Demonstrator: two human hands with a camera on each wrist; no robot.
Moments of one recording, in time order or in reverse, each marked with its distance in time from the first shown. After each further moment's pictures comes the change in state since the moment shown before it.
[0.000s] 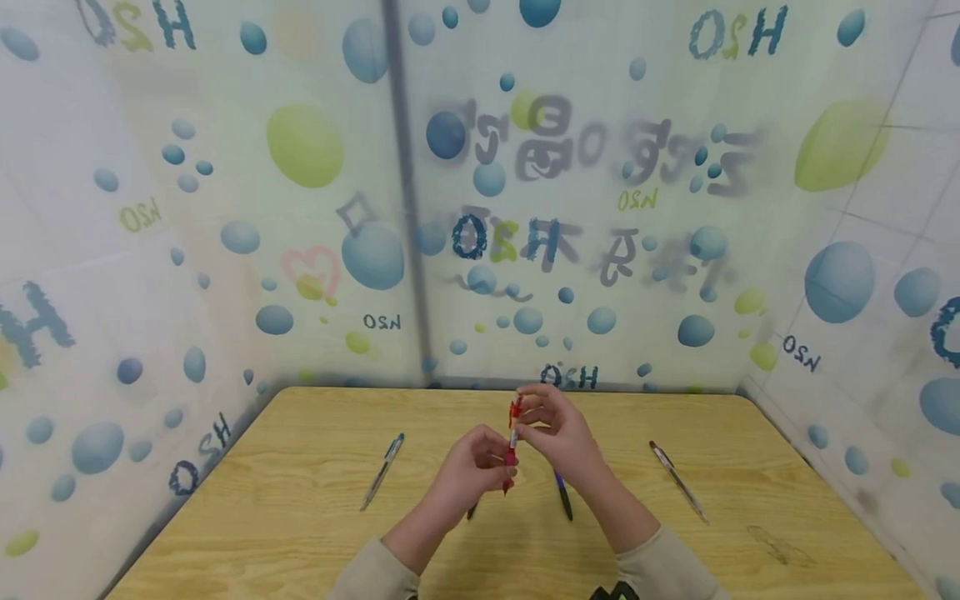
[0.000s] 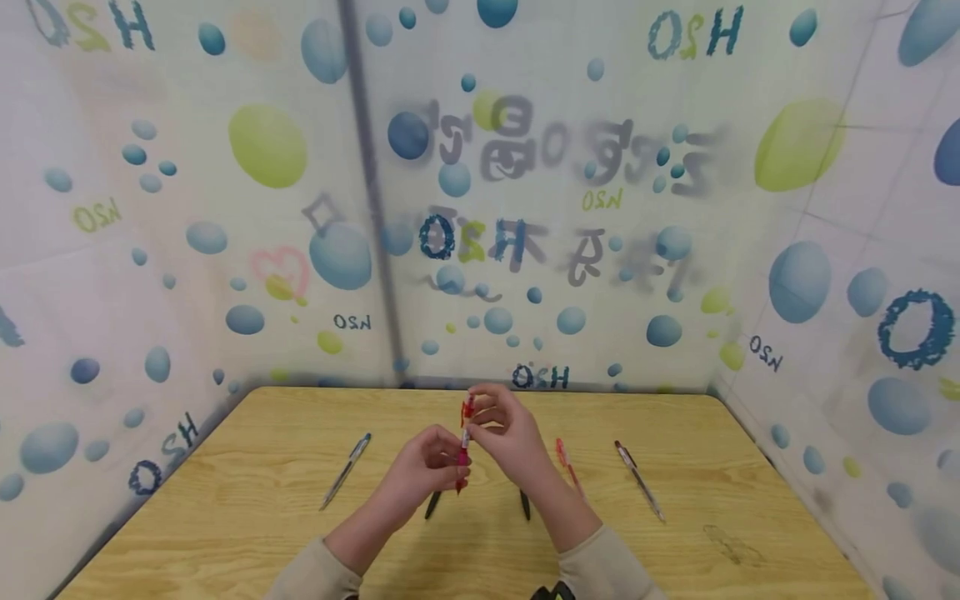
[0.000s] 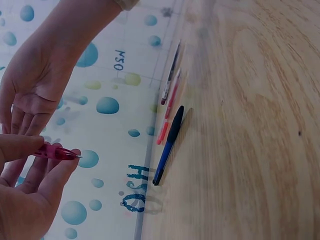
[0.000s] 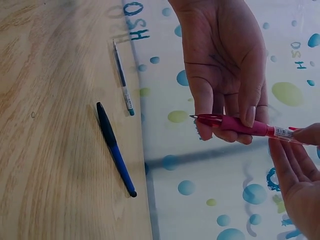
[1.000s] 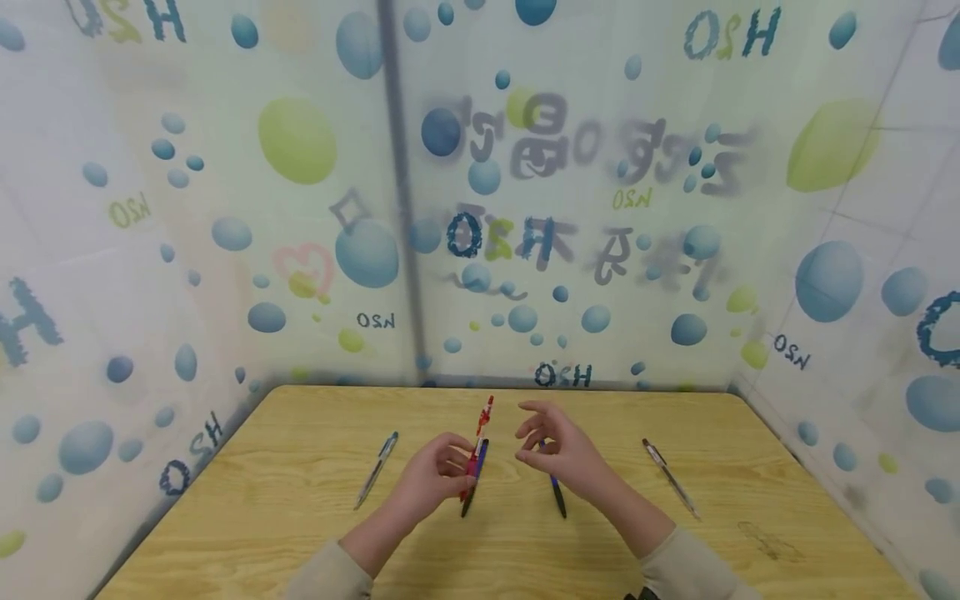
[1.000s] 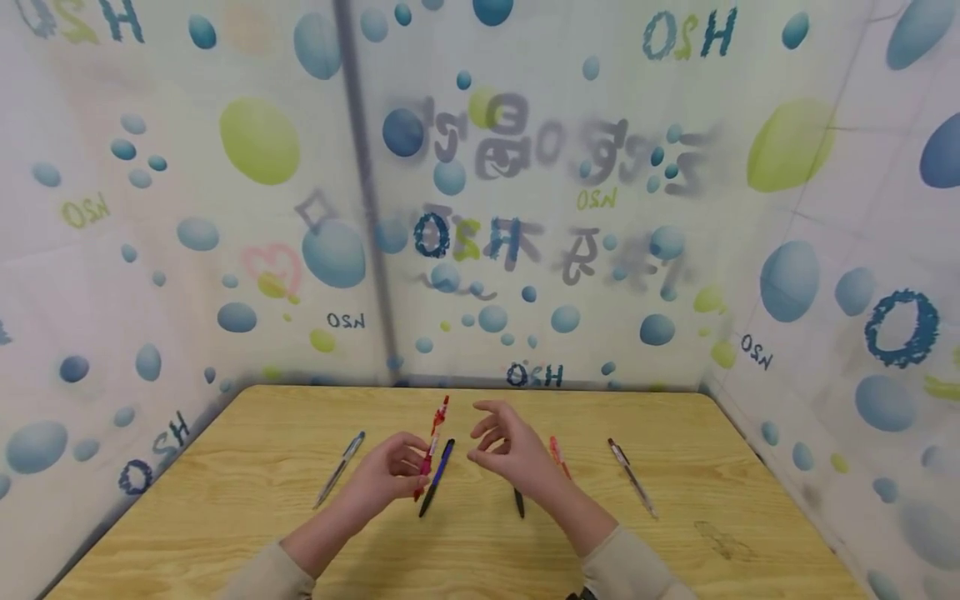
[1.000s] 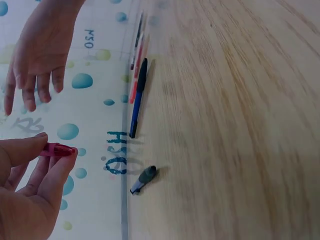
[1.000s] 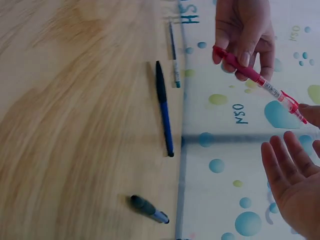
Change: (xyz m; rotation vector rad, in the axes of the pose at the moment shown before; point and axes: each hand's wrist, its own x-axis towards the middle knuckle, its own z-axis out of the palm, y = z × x) left_hand -0.015 -0.011 -0.038 0.182 -0.006 -0.017; right_hand -0.009 0.025 -0.021 -0.188 -0.194 0.012
